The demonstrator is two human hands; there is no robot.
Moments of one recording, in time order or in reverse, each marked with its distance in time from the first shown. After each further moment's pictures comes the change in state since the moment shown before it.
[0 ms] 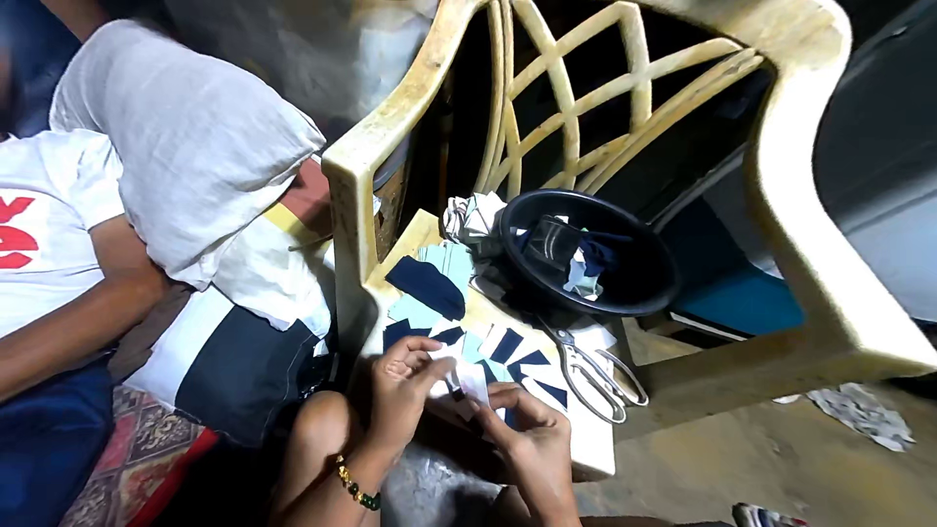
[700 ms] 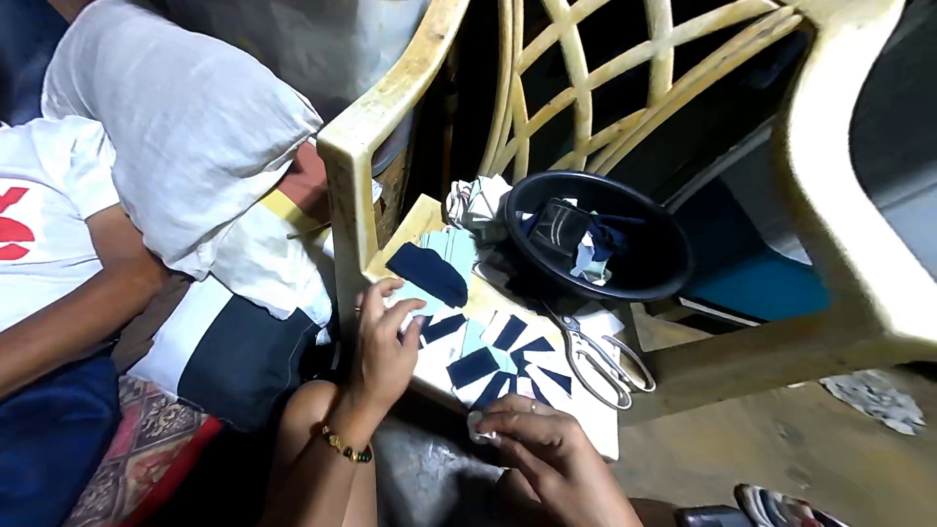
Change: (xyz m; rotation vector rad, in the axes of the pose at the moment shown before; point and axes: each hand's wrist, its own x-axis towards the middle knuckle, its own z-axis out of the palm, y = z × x) left_hand 0.033 -0.002 -0.027 0.929 -0.087 0.319; right_hand 0.002 -0.025 -0.043 -0.156 -0.538 -0.097
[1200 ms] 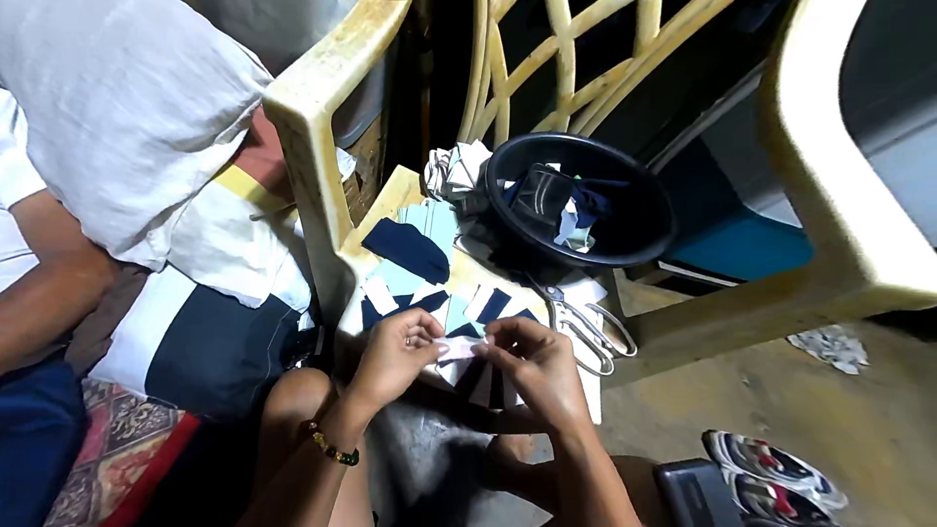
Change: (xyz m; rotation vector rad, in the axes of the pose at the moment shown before) left_hand -0.009 0.026 0.003 -0.544 -0.517 -0.467; right_hand 0.036 0.020 -0.004 -0.017 0.334 0.353
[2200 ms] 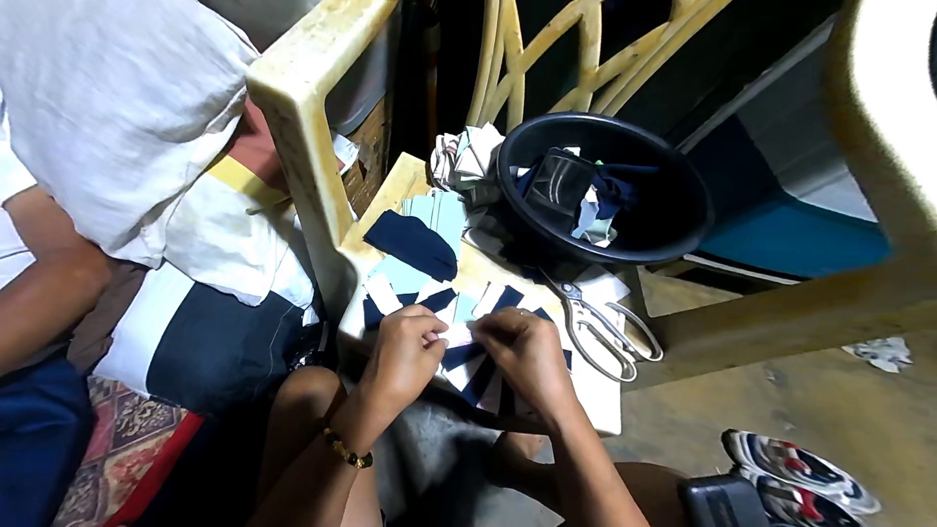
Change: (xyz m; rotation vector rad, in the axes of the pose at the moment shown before) left_hand 0.010 -0.006 0.007 0.541 0.115 0.180; right_hand 0.024 0.023 0.013 -0.378 -0.074 -0.083
